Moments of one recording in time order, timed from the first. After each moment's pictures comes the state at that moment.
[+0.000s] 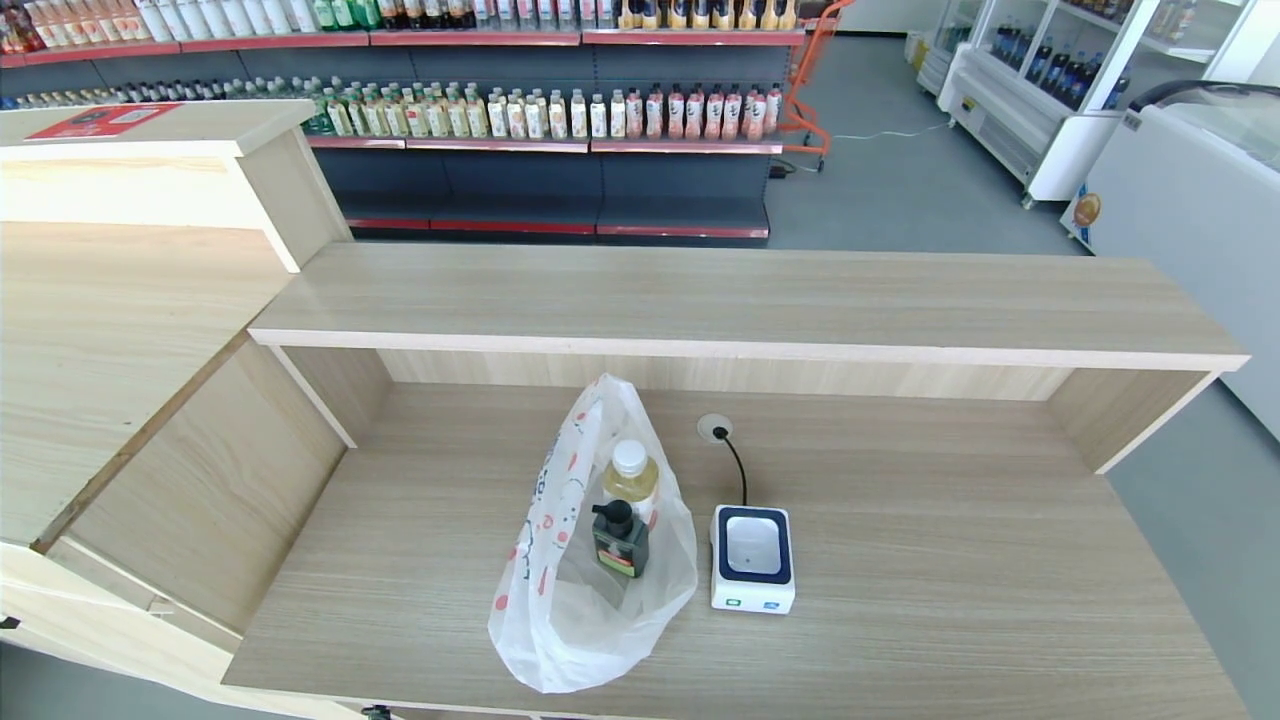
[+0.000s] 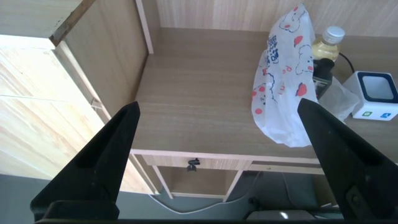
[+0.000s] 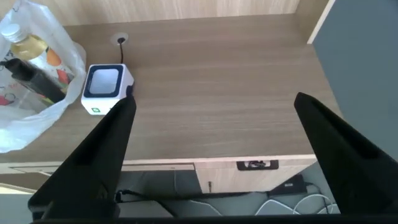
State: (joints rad) left arm 0.00 0.00 0.00 0.00 -0.02 0.00; right arm 0.00 0.00 0.00 0.00 -0.05 0.01
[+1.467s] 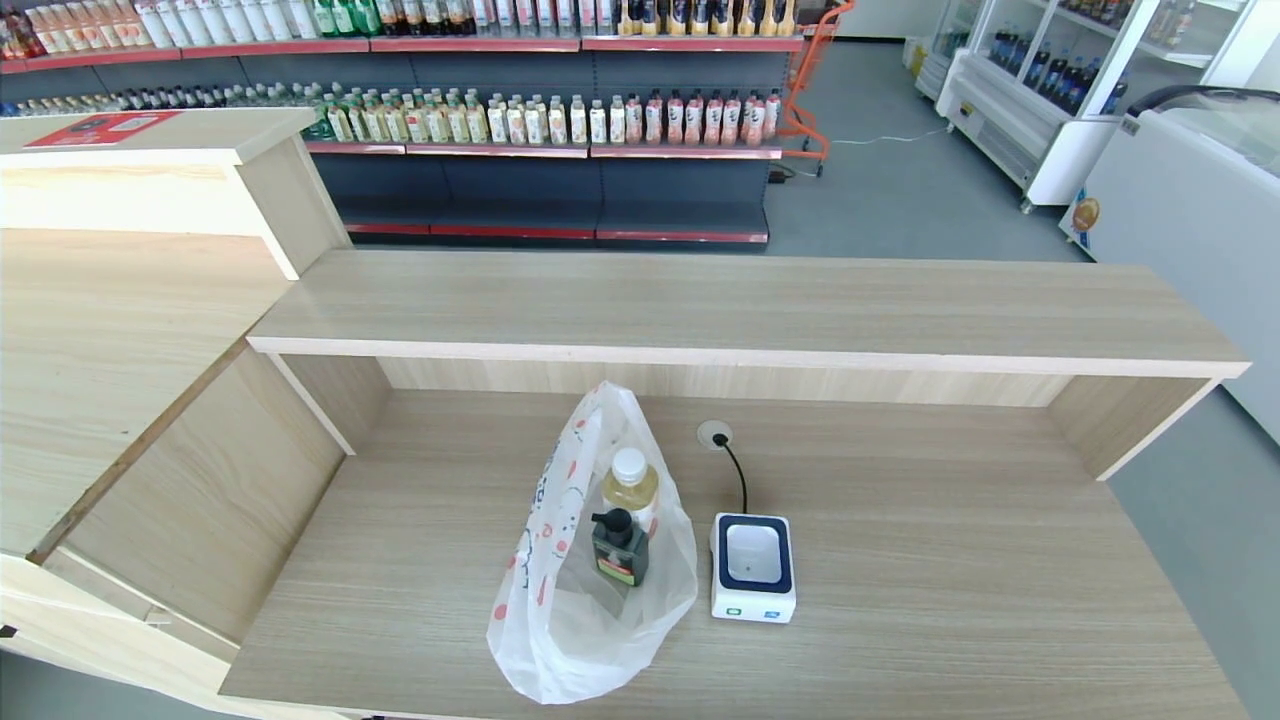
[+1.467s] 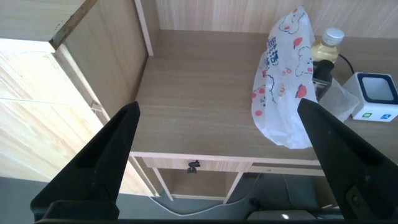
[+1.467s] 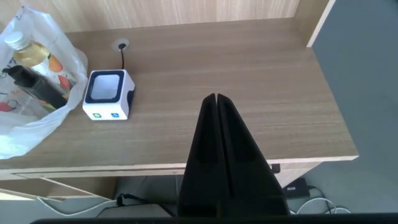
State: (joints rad) left arm 0.00 0.00 0.00 0.00 -0.02 0.00; right arm 0.00 0.00 0.00 0.01 -0.05 0.02
